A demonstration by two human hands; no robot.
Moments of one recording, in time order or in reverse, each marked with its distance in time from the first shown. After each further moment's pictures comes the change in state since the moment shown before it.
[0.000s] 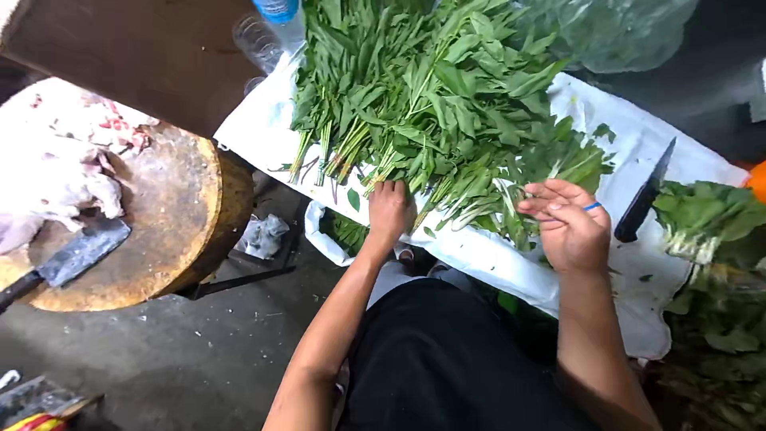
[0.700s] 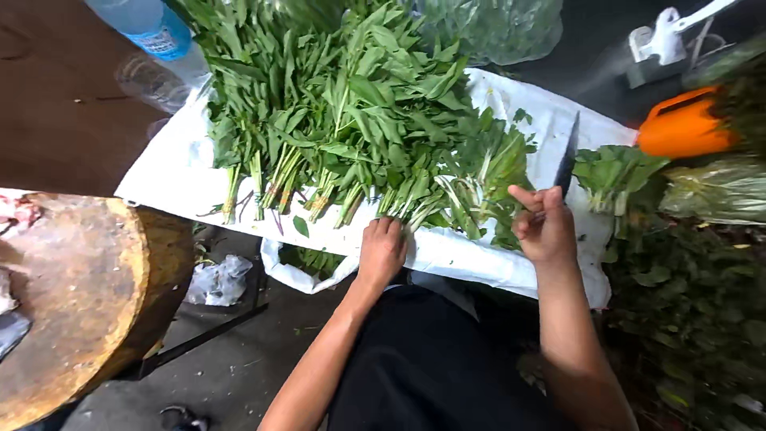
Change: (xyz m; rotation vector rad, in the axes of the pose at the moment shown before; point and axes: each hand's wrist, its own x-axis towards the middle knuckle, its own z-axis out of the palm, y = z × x) left_hand -0.027 0.058 0.043 -0.165 -0.146 0.235; right_hand -0.023 -0.004 -0.077 0.049 0.349 0.135
